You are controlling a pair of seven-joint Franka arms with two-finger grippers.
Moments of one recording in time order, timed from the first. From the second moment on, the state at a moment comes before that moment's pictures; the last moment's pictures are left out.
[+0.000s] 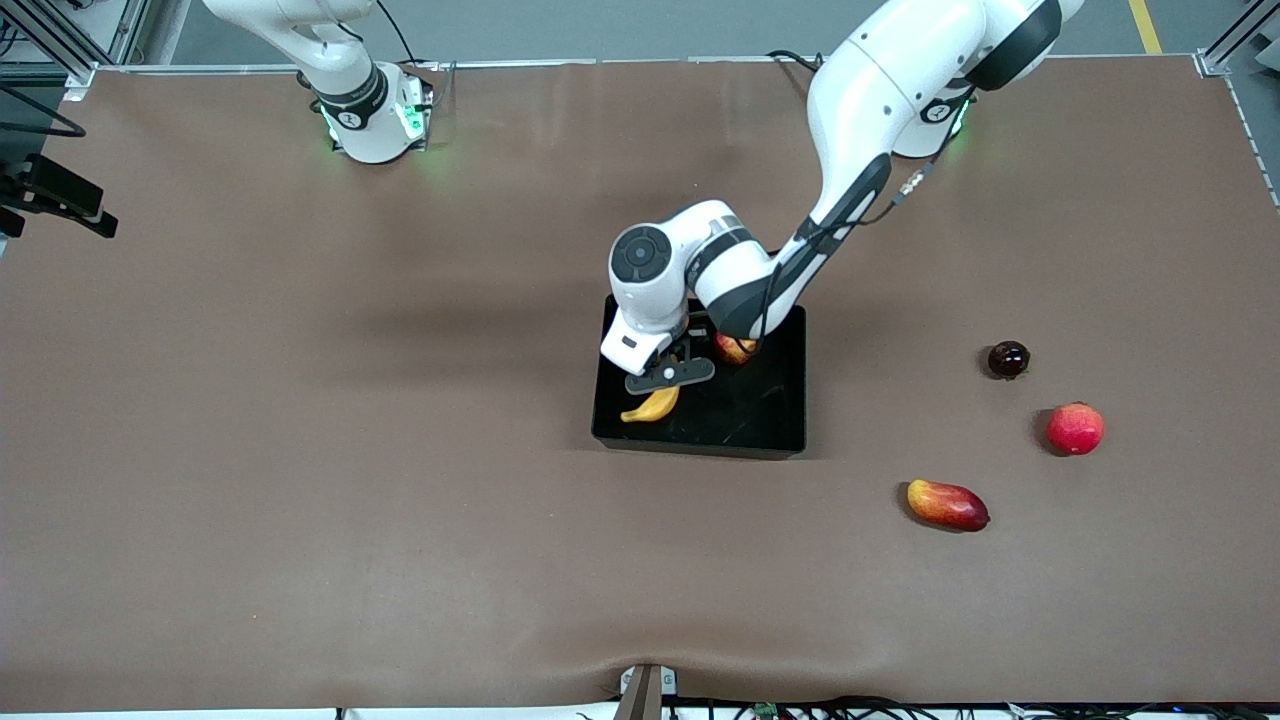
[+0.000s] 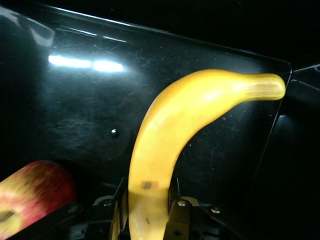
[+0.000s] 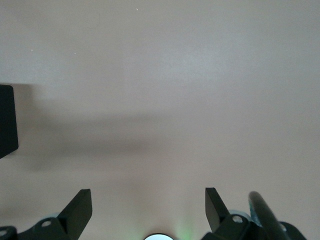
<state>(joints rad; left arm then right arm) -0.47 0.82 -0.42 -1.45 0.43 2.13 -1.18 0.03 0.00 -0.10 -1.44 0.02 1.38 -0.03</state>
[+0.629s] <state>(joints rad) -0.35 0.70 -0.42 -1.39 0.44 2.07 -1.08 0.03 0.00 -0.09 -1.44 0.02 1.38 -0.03</state>
